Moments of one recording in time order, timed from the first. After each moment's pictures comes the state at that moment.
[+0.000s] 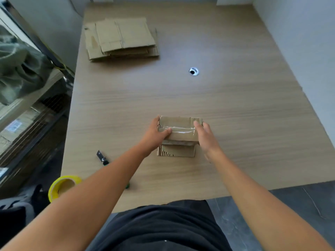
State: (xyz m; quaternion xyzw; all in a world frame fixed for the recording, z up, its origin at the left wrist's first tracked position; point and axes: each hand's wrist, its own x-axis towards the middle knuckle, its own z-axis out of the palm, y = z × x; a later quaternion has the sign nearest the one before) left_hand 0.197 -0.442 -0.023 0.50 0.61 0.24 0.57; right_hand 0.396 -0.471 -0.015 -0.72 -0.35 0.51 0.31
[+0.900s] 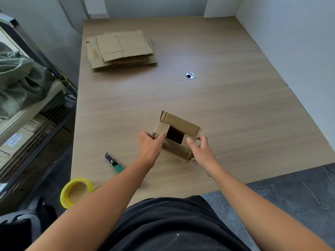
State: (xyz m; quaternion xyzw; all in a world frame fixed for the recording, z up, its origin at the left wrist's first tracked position) left_hand 0.166 -0.490 -0.018 0.37 0.70 0.31 0.52; right_hand 0.352 -0.542 -0.010 -0.76 -0.35 0.50 0.24
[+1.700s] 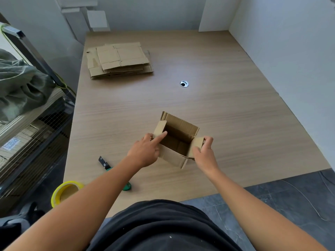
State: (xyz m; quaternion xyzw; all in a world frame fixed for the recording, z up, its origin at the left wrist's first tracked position) left_hand 0.155 -0.487 -0.010 0.82 0.53 -0.02 0.22; right_hand 0.384 -0.551 0.002 -0.78 -0.42 0.37 0.27
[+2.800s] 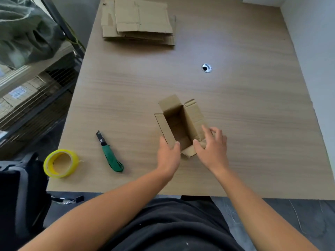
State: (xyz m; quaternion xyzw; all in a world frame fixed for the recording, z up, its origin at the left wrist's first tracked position) left_hand 0.262 -0.537 0.006 0.26 0.71 0.33 0.57; right_hand 0.412 -0.513 0.005 -0.73 -0.65 0.21 0.08
